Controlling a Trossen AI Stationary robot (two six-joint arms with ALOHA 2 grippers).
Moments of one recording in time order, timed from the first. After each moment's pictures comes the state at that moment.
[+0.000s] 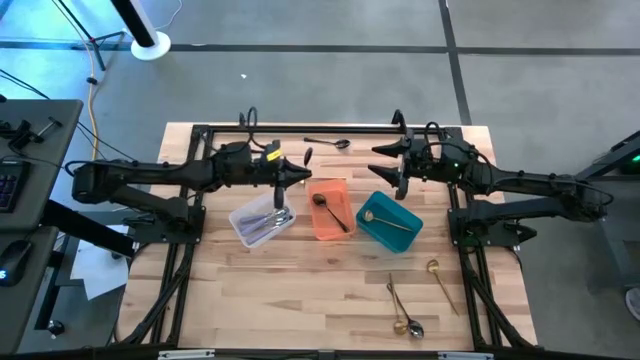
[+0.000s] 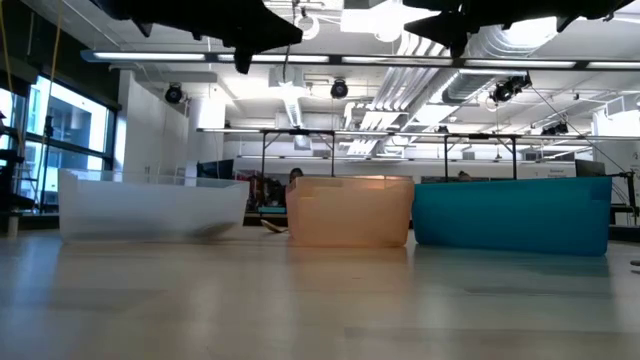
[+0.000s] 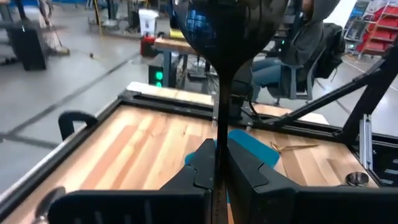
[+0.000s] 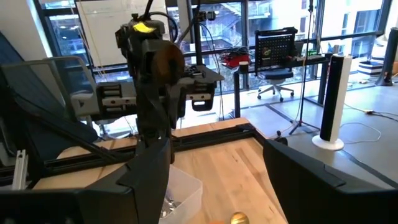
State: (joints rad) left arm 0.20 1.19 0.75 0.30 0.08 -0.11; right arm -0.26 0.90 0.65 0.27 -0.06 0.08
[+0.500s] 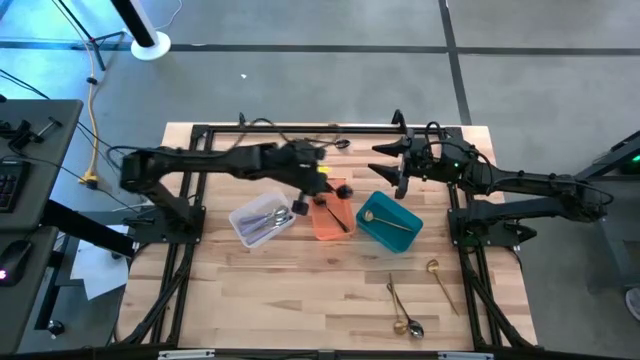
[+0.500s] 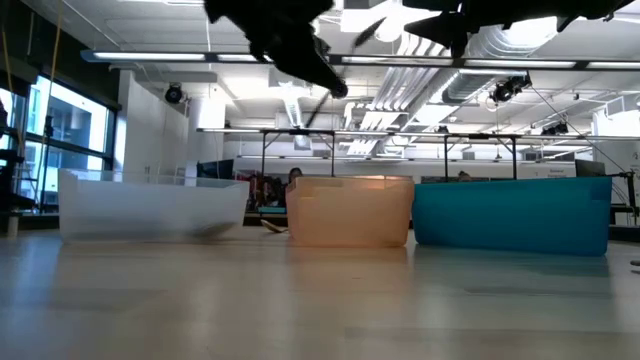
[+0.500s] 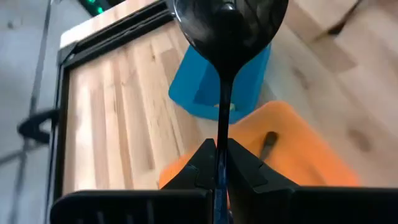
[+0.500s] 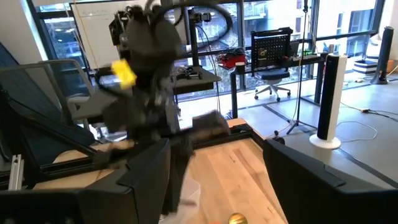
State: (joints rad) left arm 0.17 1.60 1.27 -0.35 0.14 0.54; right arm -0.26 0.90 0.65 0.27 -0.05 0.09
